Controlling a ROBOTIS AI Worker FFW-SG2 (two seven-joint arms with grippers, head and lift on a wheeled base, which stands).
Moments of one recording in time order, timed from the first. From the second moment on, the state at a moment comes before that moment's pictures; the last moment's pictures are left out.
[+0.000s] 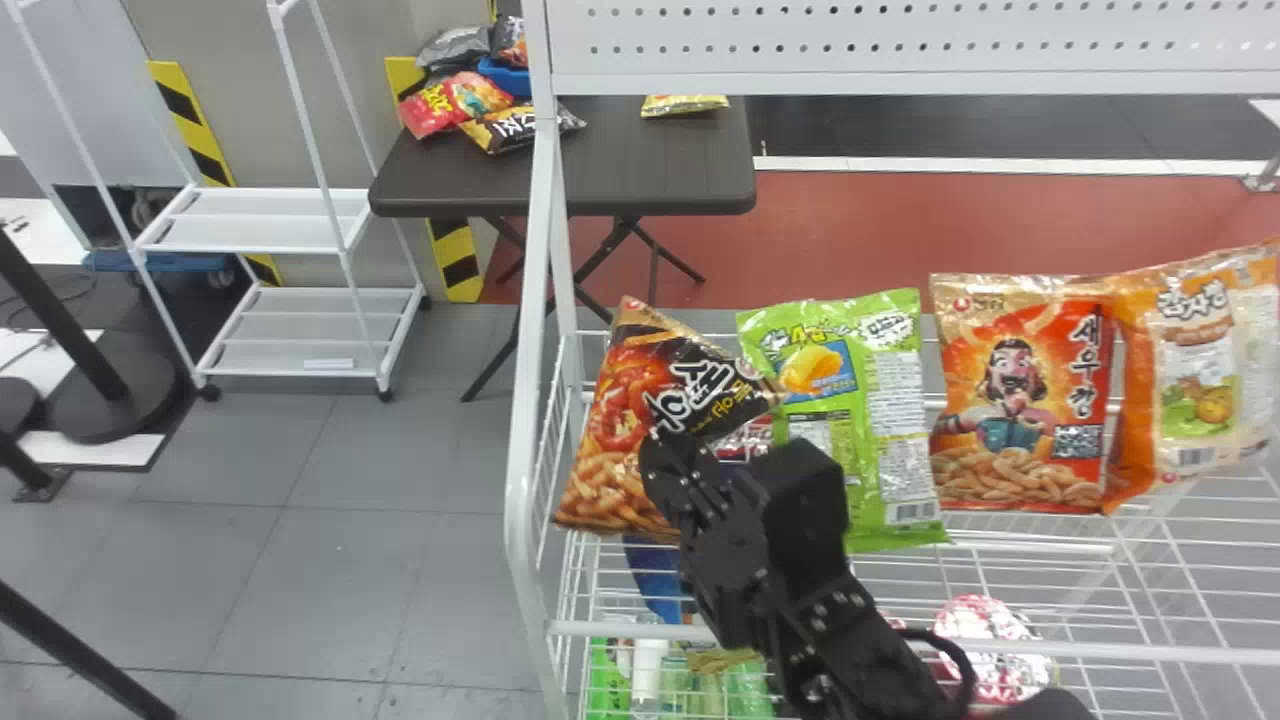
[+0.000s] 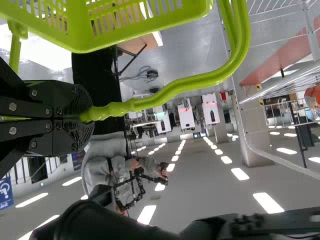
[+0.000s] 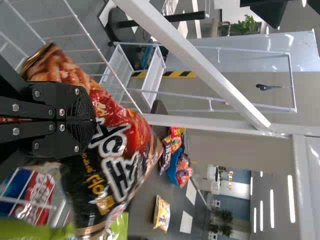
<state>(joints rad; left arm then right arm) 0.46 0.07 -0.13 -1.81 0.16 1.15 -1.37 0.33 -0.07 0.42 -2.10 0.18 0.41 0.13</state>
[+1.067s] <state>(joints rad) 0.44 0.06 -0.10 -1.80 0.16 1.11 -1.34 1.07 -0.22 0.01 -2.53 0.15 0.62 0.40</state>
